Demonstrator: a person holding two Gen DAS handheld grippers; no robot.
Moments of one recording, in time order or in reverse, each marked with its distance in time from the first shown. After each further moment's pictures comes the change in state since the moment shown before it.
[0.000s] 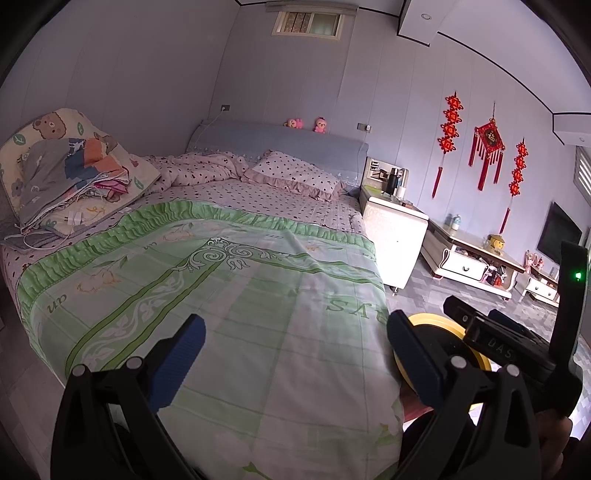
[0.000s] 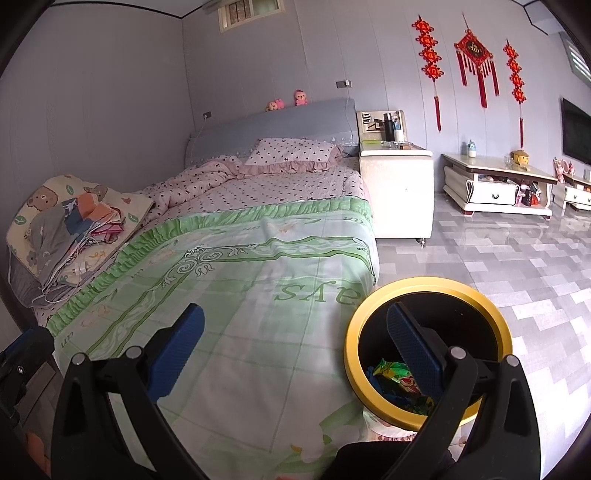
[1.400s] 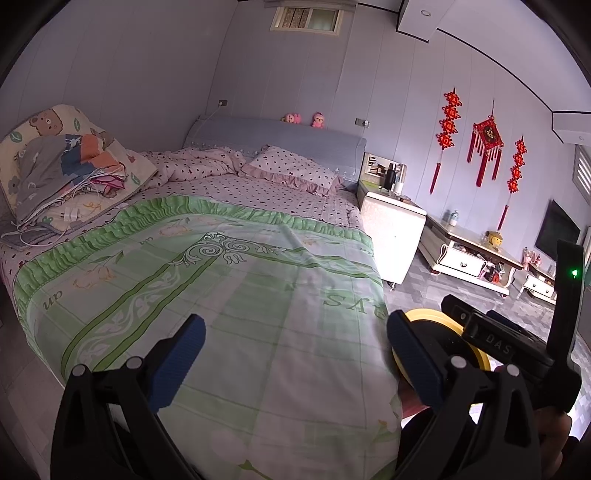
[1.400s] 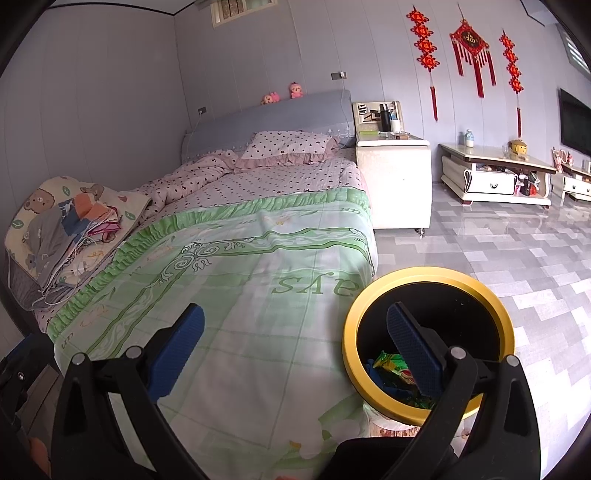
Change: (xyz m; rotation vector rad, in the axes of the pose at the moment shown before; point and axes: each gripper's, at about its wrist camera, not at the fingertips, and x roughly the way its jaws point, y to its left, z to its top) left arm 0.005 0.001 -0.006 0.004 0.016 -0.013; right arm 0.007 -0.004 -0.006 0.022 0.027 -0.004
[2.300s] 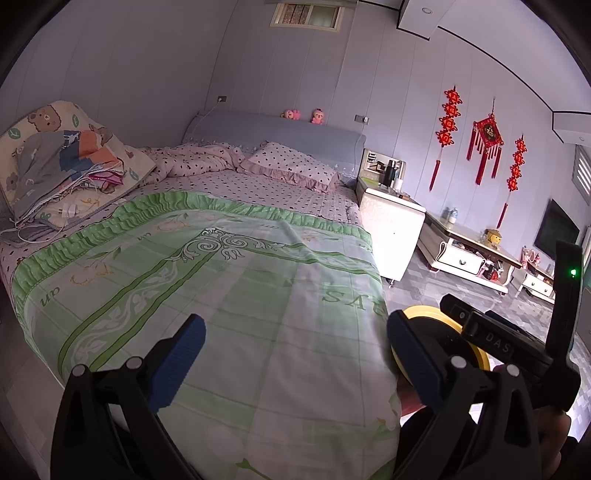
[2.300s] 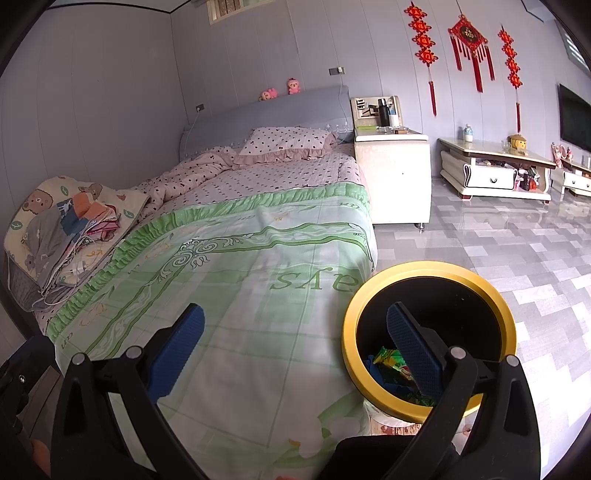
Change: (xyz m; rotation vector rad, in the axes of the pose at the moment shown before) left arm 0.004 -0.002 -0.005 -0.002 0.013 -0.007; right arm 0.002 0.001 -0.002 0.007 0.011 -0.003
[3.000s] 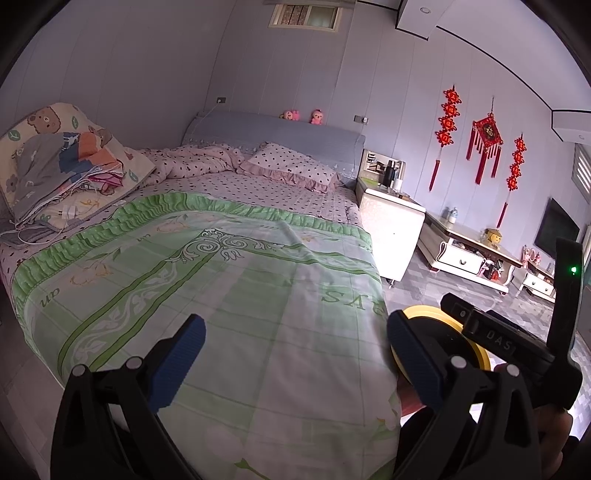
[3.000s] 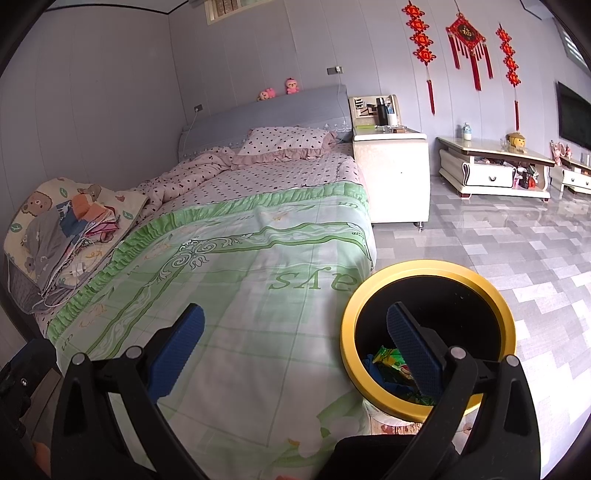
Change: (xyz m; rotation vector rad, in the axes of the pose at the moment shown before) left arm 0.000 -0.001 -0.003 0.005 -0.005 0.001; right arm 0.001 -0.001 -0.001 0.003 0.002 -0.001
